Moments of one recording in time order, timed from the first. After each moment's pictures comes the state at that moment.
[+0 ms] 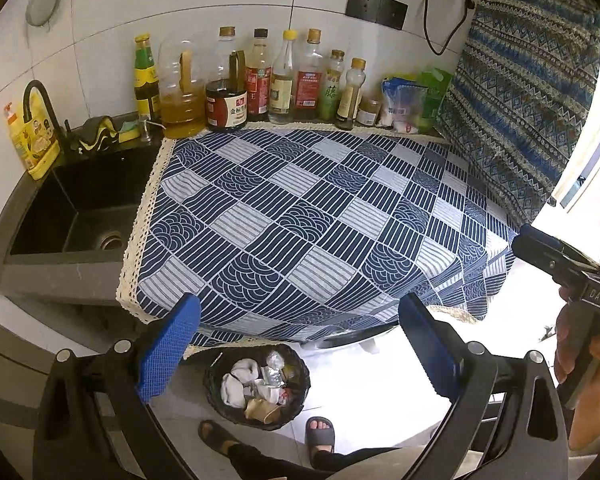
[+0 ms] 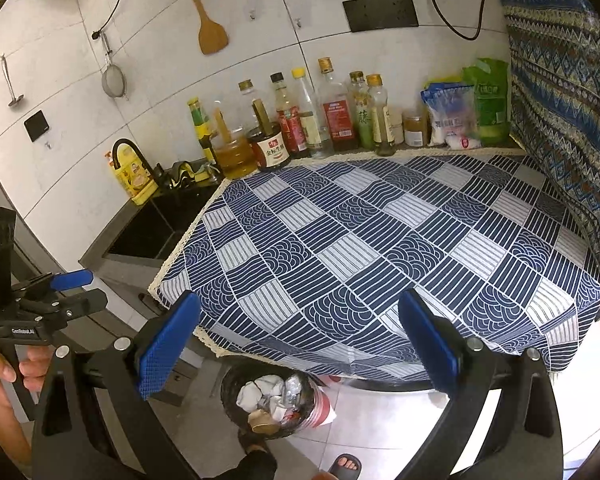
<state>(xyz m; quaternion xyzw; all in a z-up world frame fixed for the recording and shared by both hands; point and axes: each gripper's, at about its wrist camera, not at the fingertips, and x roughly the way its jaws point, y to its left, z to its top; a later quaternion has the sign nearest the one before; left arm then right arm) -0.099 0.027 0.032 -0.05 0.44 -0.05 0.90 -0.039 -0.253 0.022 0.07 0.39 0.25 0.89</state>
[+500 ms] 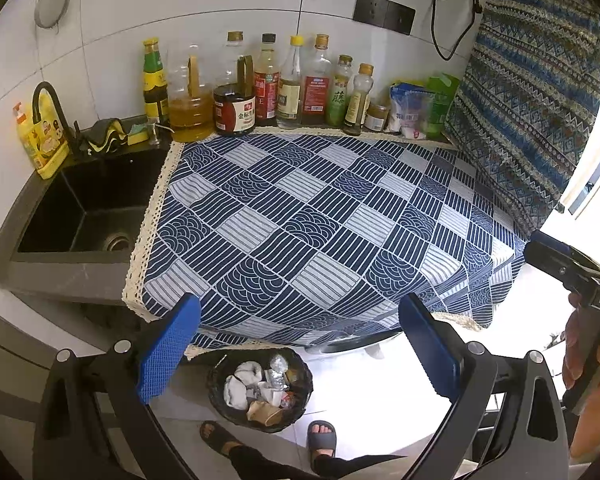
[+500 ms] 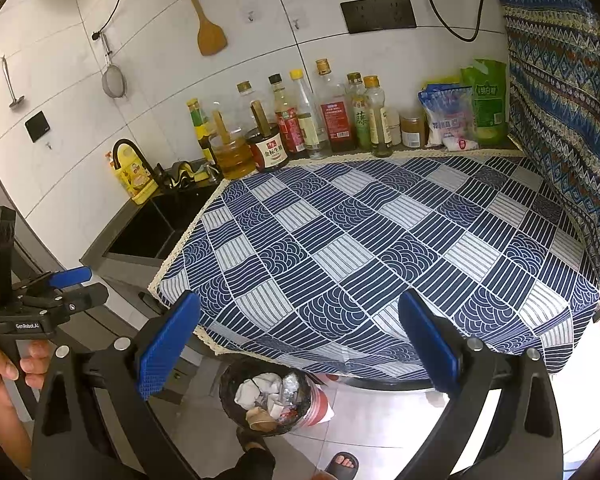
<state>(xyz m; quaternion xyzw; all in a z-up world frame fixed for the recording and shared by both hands) -0.098 0.022 0.037 -0.05 0.43 -0.03 0.90 -0.037 -0.260 0.028 0.06 0.39 0.25 0.89</state>
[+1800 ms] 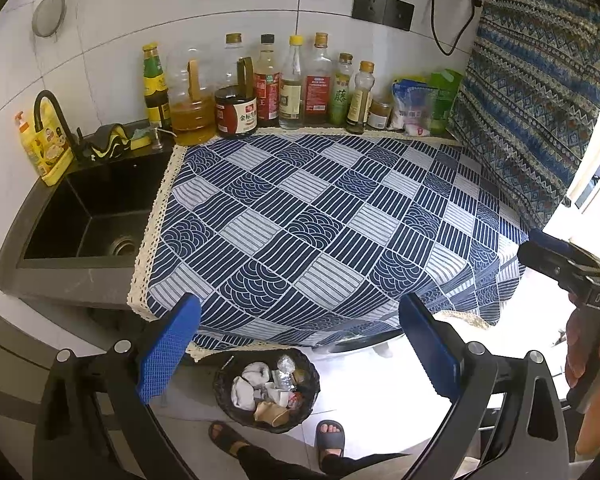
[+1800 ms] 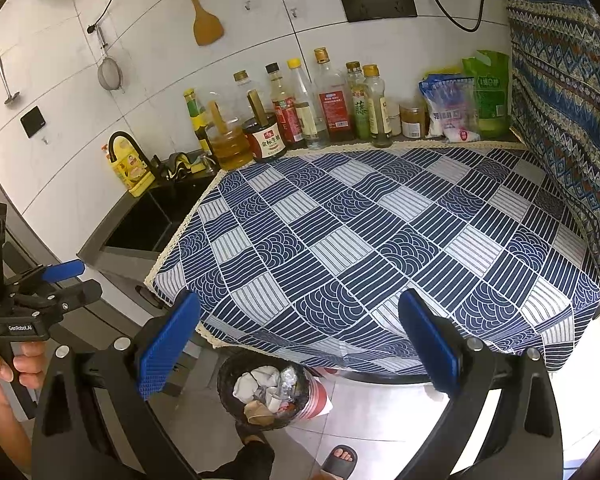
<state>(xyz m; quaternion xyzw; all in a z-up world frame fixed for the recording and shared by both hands) -0.094 0.017 0.039 -0.03 0.44 -0.03 0.90 -0.031 -0.257 0.019 0.06 0.40 0.25 0.88</state>
